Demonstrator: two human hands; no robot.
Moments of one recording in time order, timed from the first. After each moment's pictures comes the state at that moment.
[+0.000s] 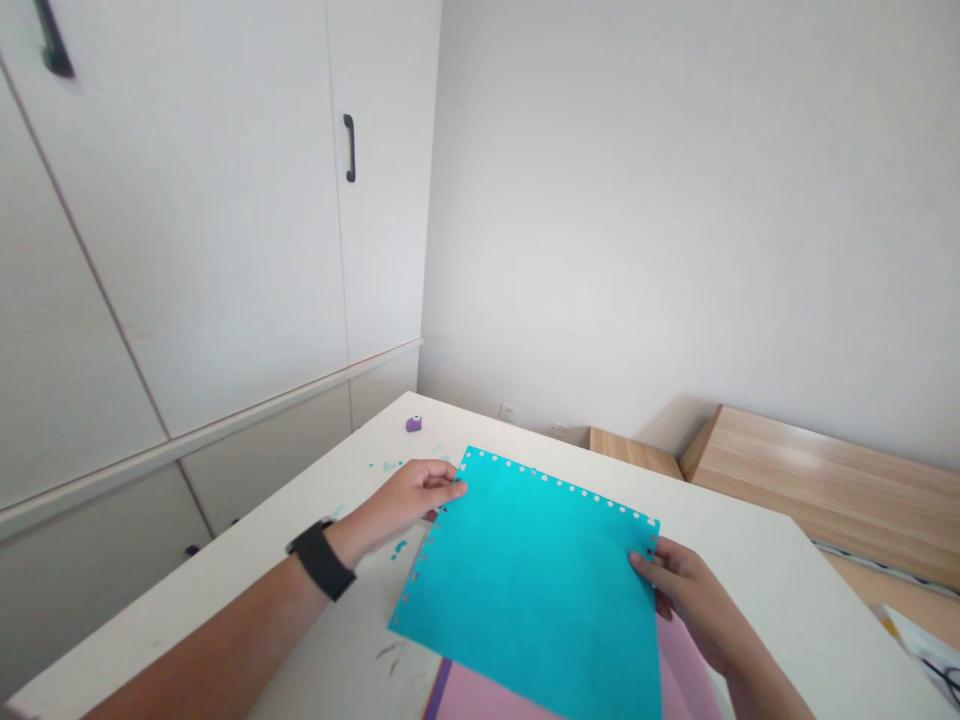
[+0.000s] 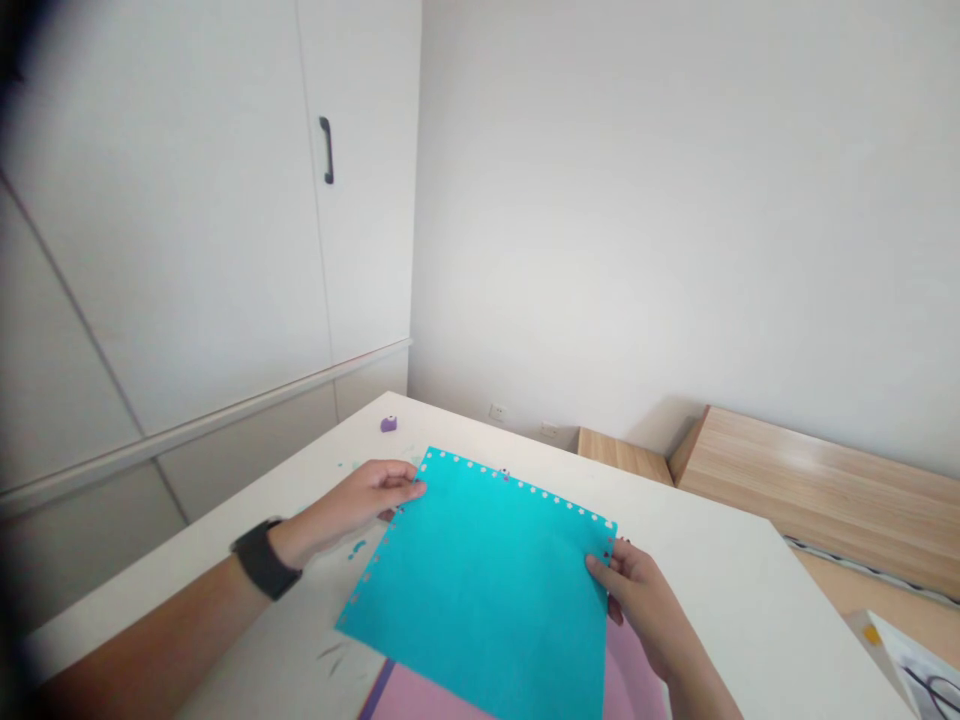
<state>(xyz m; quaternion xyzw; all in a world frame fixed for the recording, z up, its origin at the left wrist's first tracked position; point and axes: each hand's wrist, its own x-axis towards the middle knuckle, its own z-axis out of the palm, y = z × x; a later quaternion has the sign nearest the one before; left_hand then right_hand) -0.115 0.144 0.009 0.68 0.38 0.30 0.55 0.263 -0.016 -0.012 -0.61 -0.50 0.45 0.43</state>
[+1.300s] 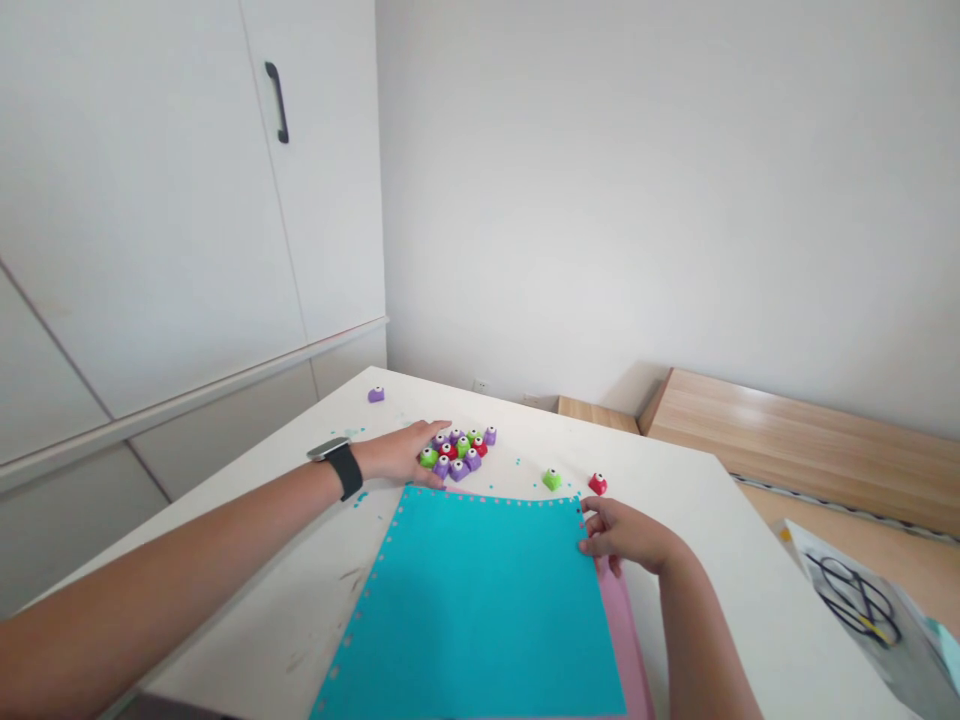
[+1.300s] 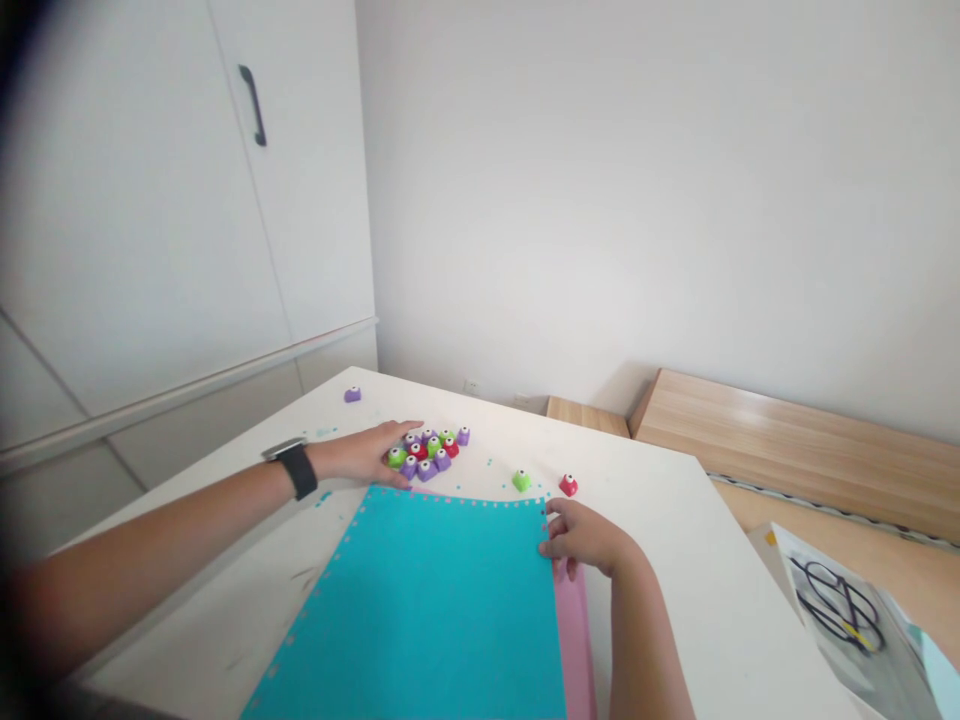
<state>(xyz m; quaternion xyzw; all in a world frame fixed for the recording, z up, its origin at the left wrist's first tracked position) -0.077 0.177 -0.007 0.91 0.36 0.09 0.20 0.313 -0.032 -0.021 -0.60 -0.53 0.56 0.21</state>
